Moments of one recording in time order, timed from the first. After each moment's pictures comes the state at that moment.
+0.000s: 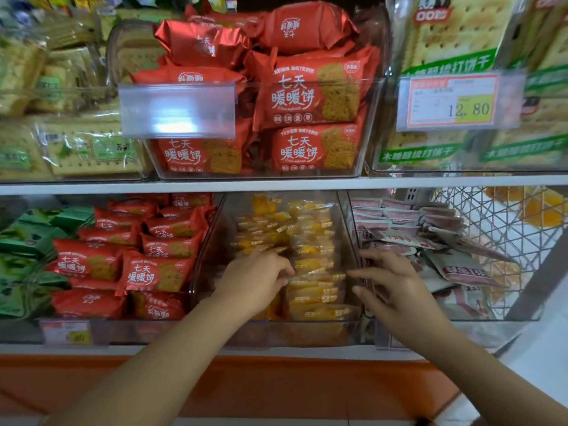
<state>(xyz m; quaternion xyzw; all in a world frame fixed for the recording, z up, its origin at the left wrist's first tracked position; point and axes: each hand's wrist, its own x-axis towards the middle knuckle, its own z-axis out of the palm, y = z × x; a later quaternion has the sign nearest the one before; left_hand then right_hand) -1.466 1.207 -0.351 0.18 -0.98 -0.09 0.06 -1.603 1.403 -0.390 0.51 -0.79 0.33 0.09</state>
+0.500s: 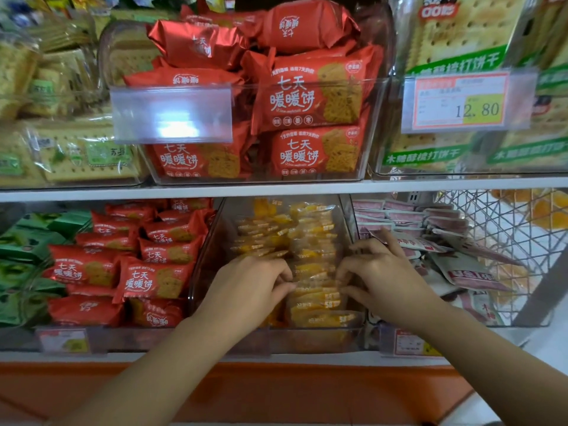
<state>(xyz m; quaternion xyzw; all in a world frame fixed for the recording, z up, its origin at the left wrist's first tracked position) -1.450 1.214 -0.340 0.16 -0.98 -0.08 0.12 -1.612 1.372 -0.362 0.57 -0.81 0.12 0.09</state>
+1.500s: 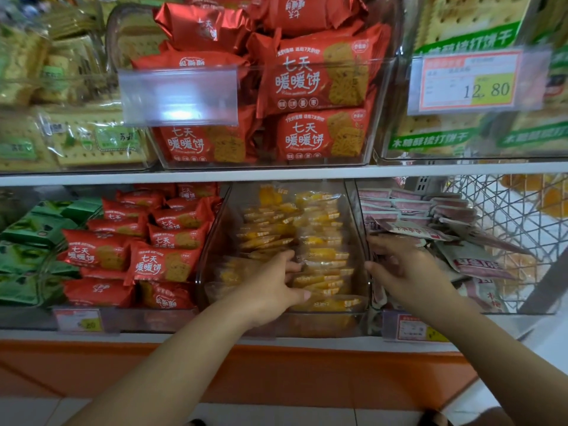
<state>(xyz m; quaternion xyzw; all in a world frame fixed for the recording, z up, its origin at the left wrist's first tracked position) -1.459 1.227 -0.363 0.27 -0.82 -0.50 -0.01 -1.614 1.393 -0.372 0.44 -0.83 0.34 0.00</state>
